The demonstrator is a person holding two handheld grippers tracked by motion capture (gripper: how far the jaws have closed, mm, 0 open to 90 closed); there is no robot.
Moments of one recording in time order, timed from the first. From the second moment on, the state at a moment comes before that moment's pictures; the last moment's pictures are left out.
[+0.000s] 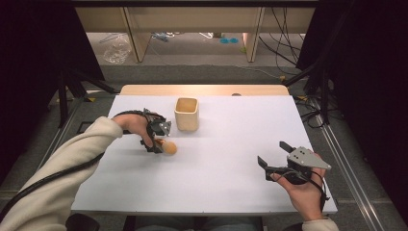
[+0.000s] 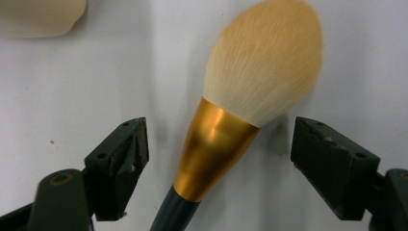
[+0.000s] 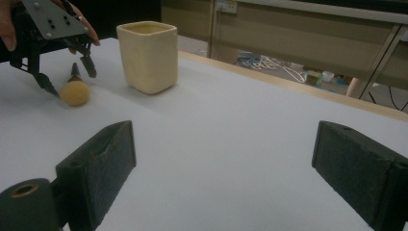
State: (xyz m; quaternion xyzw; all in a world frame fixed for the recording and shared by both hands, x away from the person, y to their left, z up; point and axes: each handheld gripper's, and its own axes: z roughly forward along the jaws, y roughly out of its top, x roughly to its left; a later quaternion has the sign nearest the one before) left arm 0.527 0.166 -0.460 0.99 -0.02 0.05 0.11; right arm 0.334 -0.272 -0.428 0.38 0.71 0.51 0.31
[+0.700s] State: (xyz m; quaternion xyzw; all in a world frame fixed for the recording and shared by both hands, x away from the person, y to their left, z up) left arm 0.528 0.165 -0.462 1.00 -0.02 0.02 0.09; right arm 0.333 -0.273 -0.428 0.38 0.72 0.50 0.30
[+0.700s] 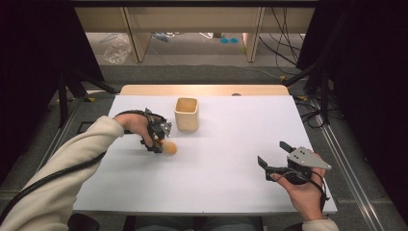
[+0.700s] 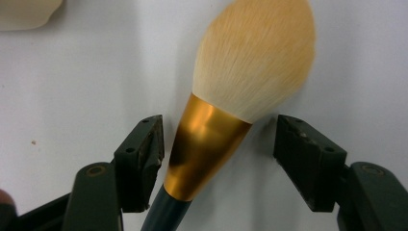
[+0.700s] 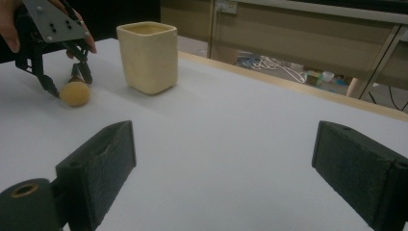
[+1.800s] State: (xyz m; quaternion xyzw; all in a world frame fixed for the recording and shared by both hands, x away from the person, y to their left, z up) left arm 0.529 0.163 -0.459 1.00 -0.01 0.00 0.07; right arm 0.333 -0.273 -0.428 0.38 0.72 0.50 0.30
